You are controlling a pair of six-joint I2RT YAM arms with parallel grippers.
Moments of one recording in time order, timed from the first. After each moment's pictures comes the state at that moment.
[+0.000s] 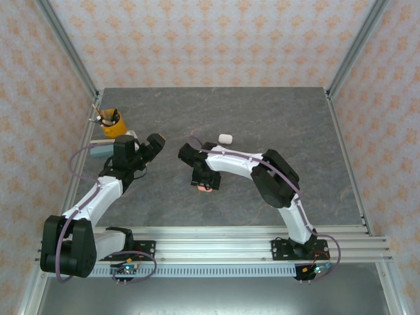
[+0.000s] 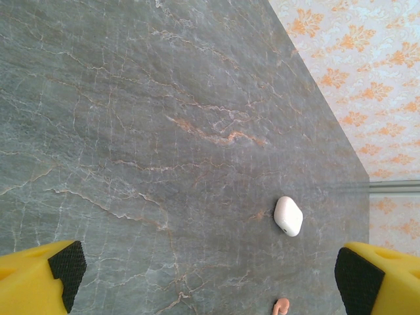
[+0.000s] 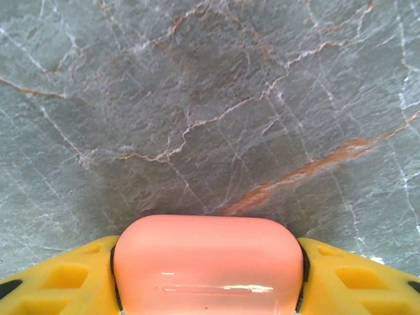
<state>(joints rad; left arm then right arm) -0.06 1.16 0.60 -0.02 0.21 -0.93 0.93 2.12 1.60 -0.98 0.01 1.13</state>
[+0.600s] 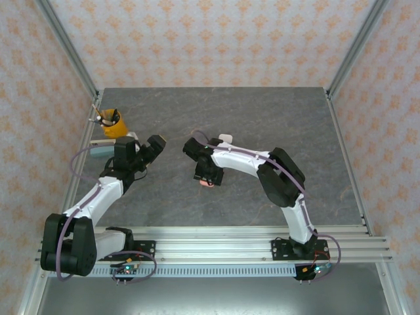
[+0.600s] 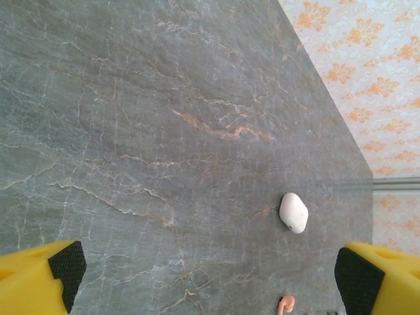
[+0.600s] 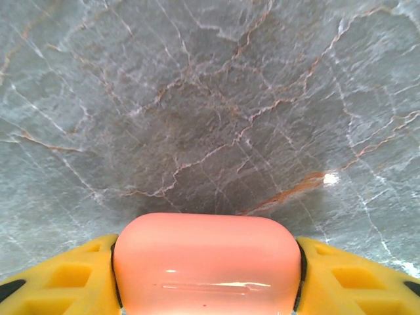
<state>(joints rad) -0.06 1.18 0.57 0.00 0.22 -0.93 0.89 2.07 1.57 -0.94 0.02 1.16</state>
